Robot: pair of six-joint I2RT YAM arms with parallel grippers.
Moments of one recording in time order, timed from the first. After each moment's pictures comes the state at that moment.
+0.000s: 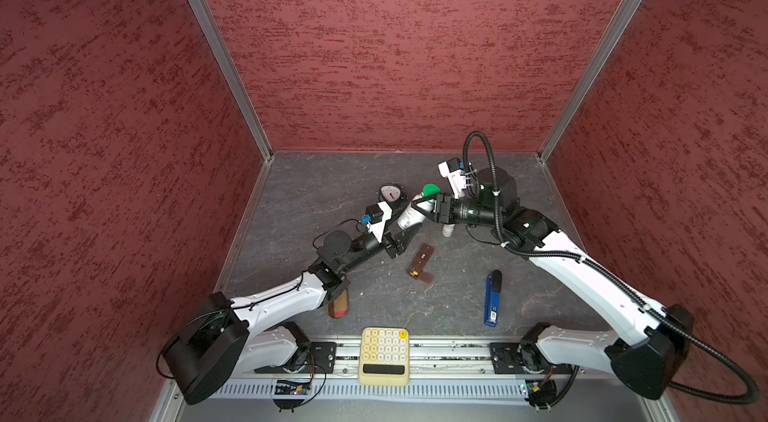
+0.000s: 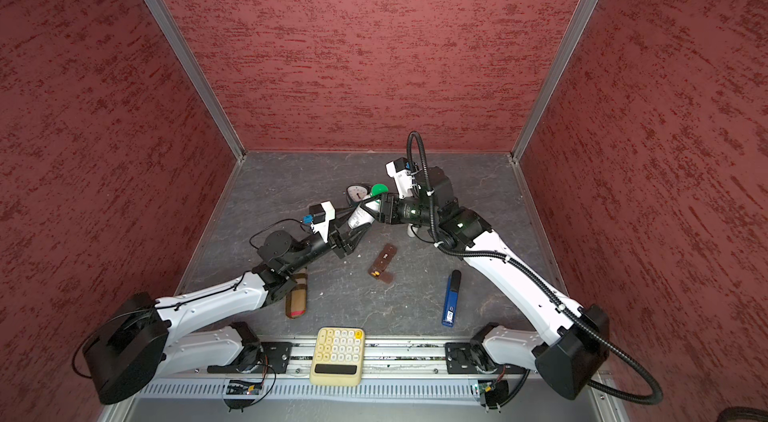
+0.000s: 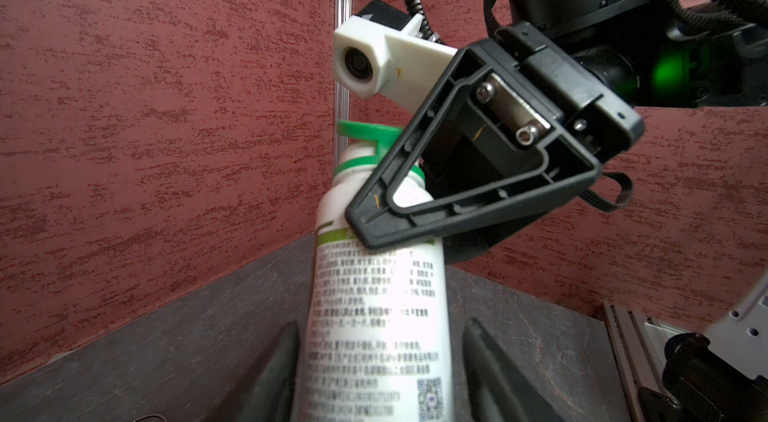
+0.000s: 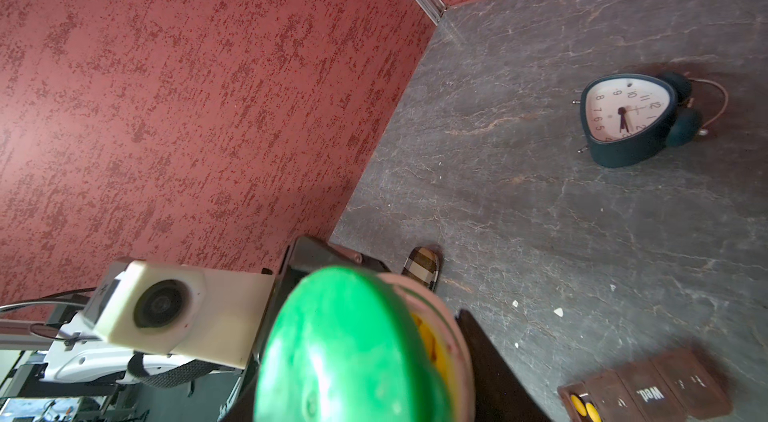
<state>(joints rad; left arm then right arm) -0.74 1.17 0.48 0.91 0.26 -0.12 0.61 1.24 1.17 -0.30 -0.51 0.68</state>
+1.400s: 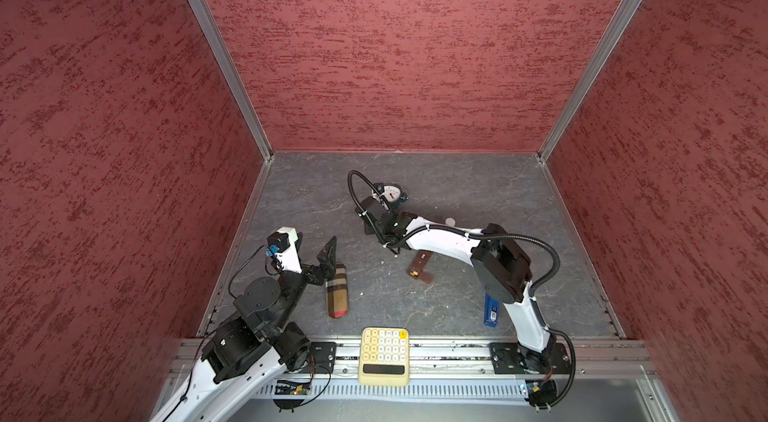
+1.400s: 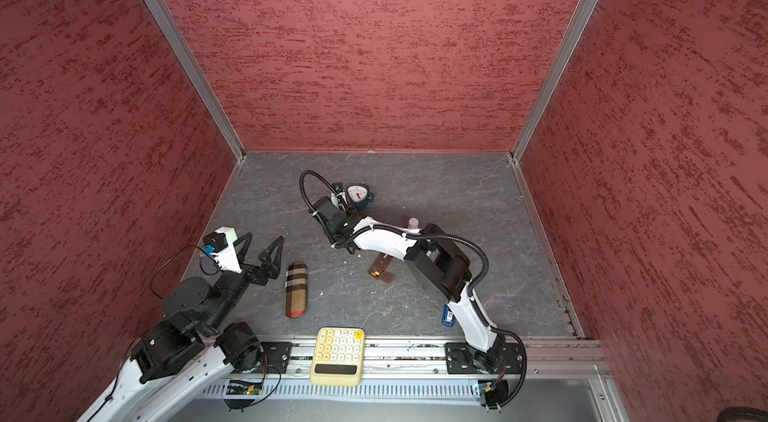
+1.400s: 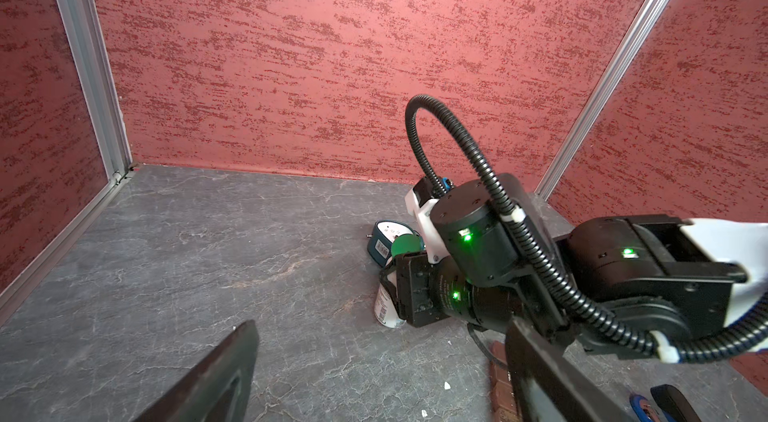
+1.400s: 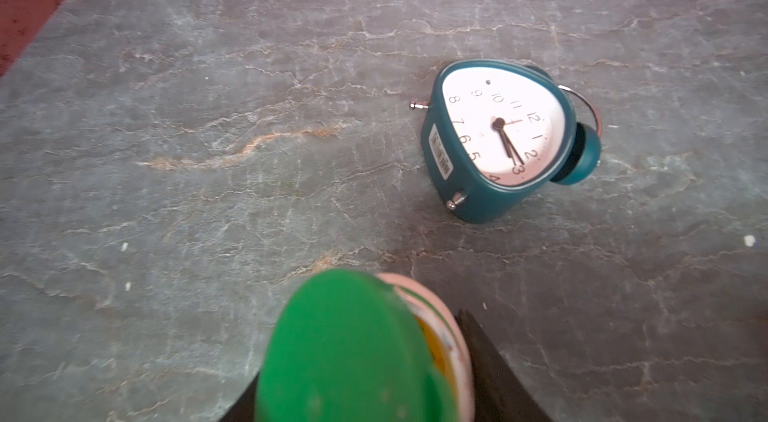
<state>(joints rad) -0.74 0.18 0.55 -0.45 -0.47 -0.28 0.95 2.15 1.65 -0.31 0.50 0.63</state>
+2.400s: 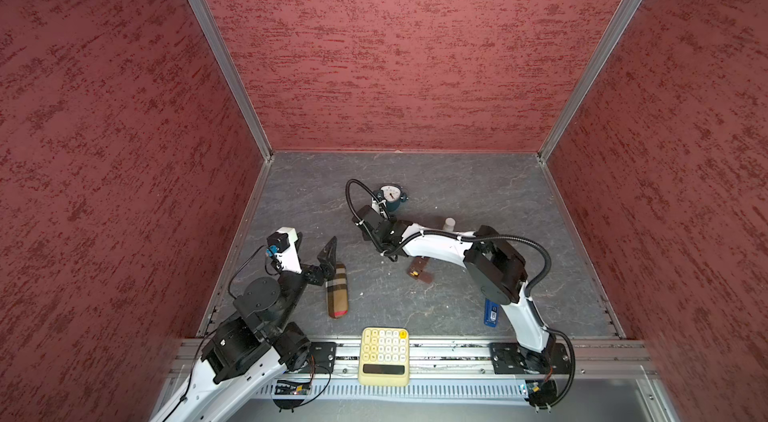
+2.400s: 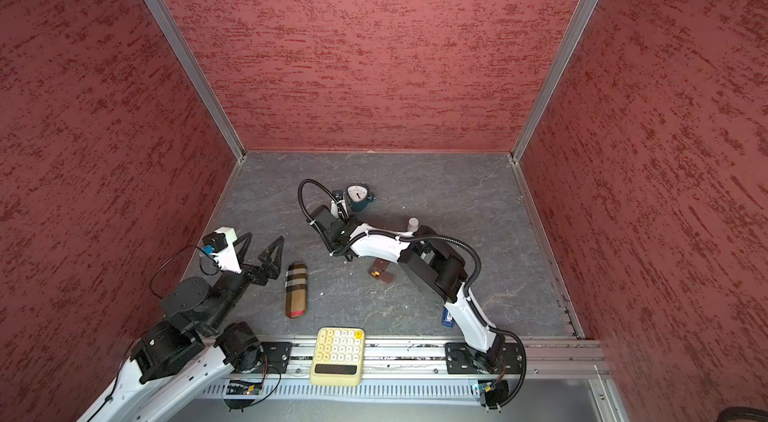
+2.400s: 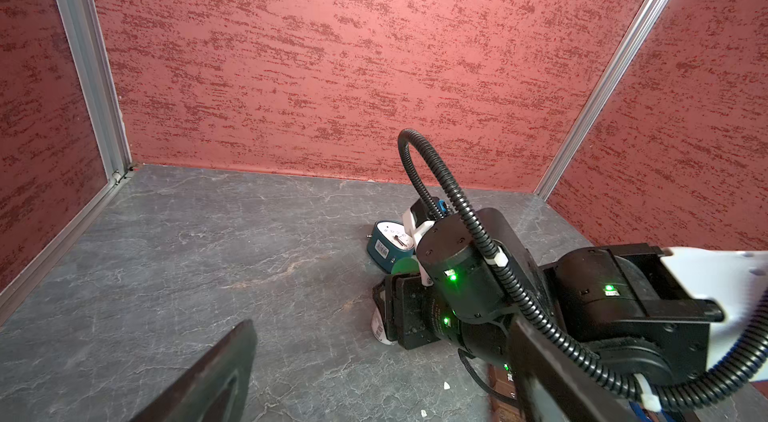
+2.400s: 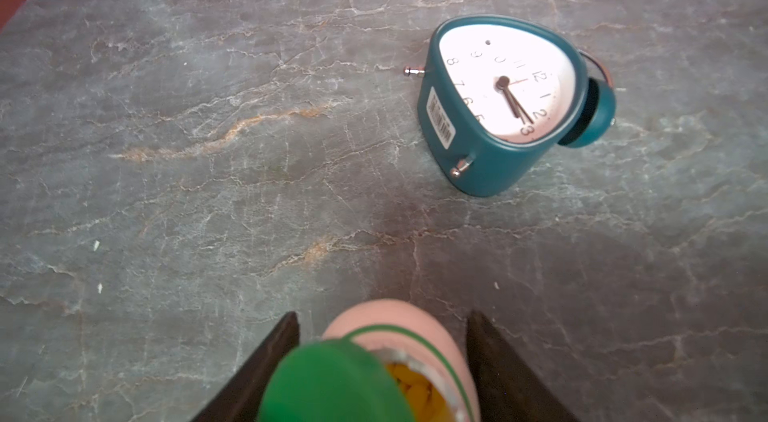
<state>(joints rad) -0.74 0.18 0.55 -0.45 -0.47 -0.28 0.98 2.18 1.61 -0.27 0.54 0.69</state>
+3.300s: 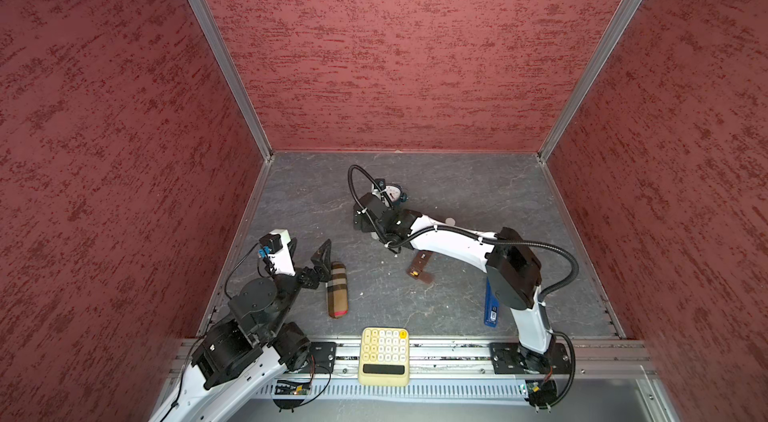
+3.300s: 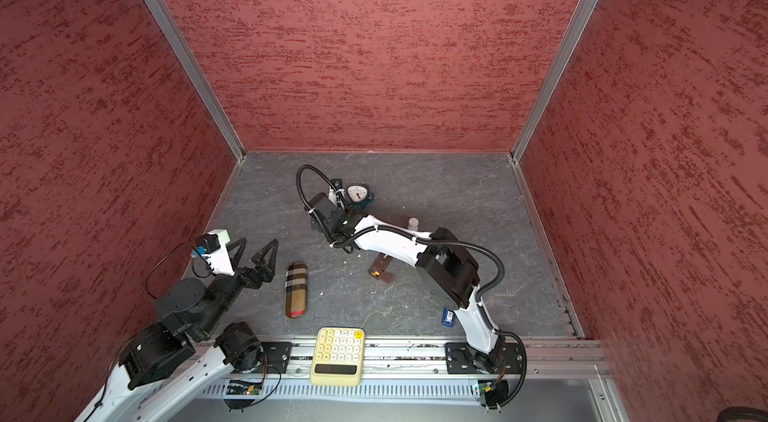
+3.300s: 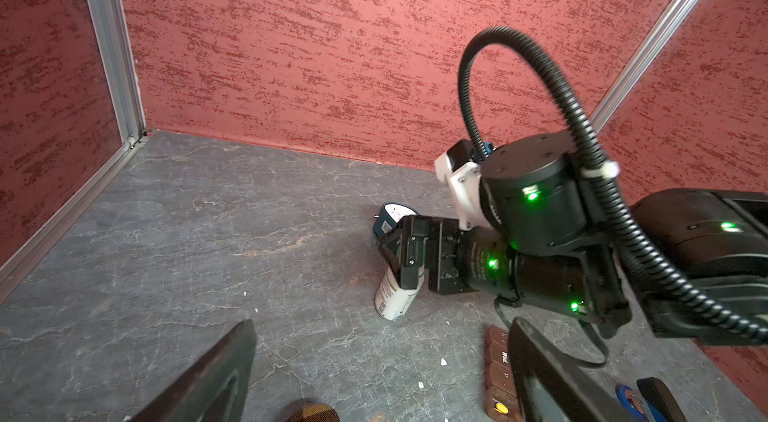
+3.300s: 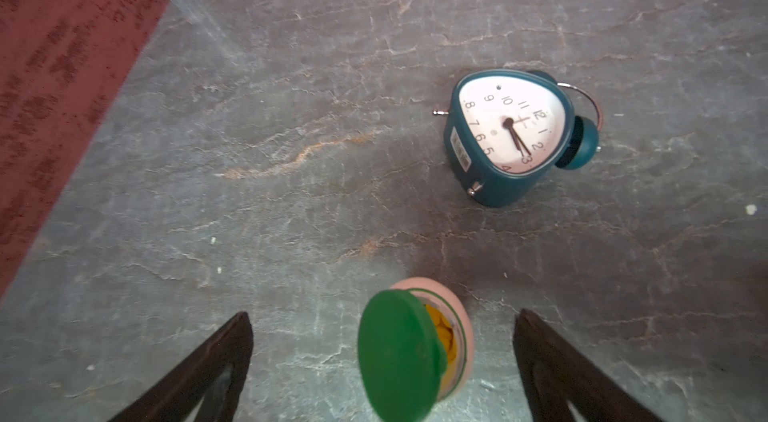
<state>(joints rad) -0.74 0.17 0.62 -0.60 -0.50 -0.37 0.98 2.06 1.68 -0.40 0.45 0.73</state>
